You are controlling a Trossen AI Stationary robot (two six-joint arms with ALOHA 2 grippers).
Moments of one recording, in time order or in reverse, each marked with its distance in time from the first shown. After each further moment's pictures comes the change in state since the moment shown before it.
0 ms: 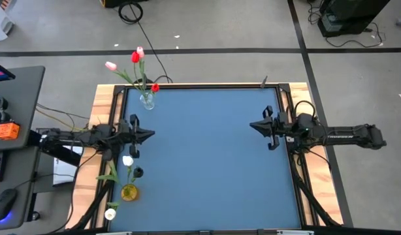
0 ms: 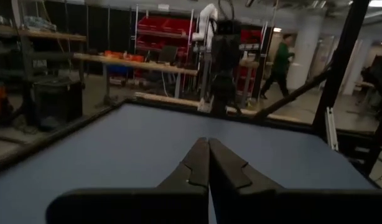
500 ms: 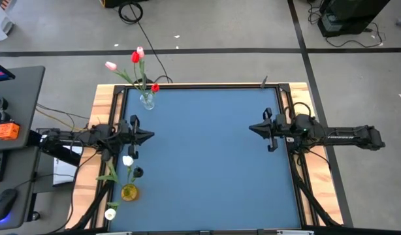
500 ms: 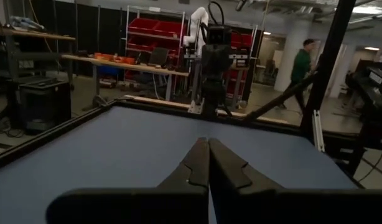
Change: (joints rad) left arm 0.000 0.000 -0.004 0.013 0.037 -0.020; right arm -0.002 -0.056 0.000 -0.135 -0.020 -0.040
